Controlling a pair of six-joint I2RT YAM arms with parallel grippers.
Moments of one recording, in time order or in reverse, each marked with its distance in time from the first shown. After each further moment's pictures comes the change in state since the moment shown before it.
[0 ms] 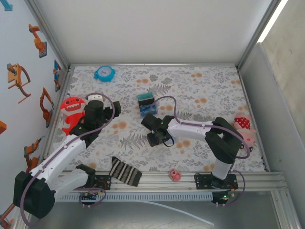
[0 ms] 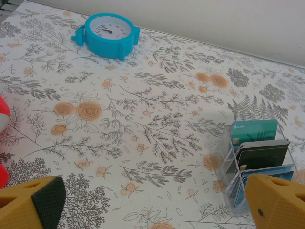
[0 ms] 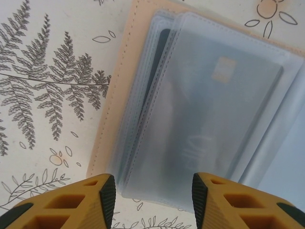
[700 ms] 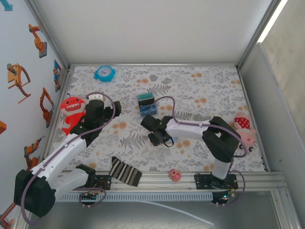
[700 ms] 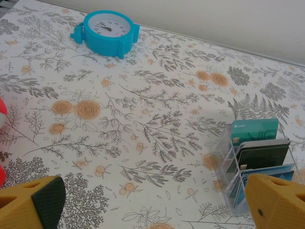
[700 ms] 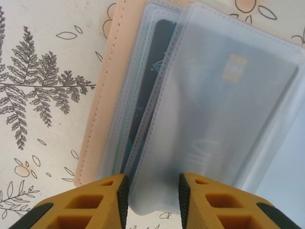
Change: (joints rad) left arm 0.000 0.017 0.007 0.000 0.003 -0.003; right arm 0.001 0.026 0.006 -0.019 0.057 0.001
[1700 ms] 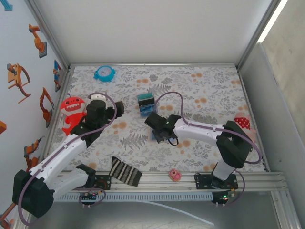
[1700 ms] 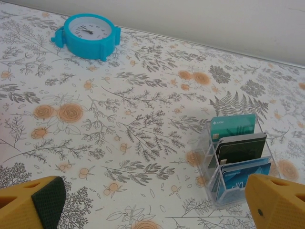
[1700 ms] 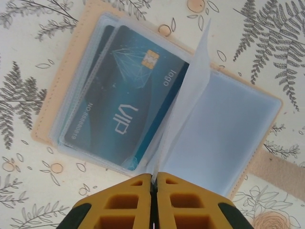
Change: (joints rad) left arm -0.050 -0.010 0.012 0.000 0.014 0.010; right arm -0.010 -0.144 -0.036 -0.049 0.143 0.019
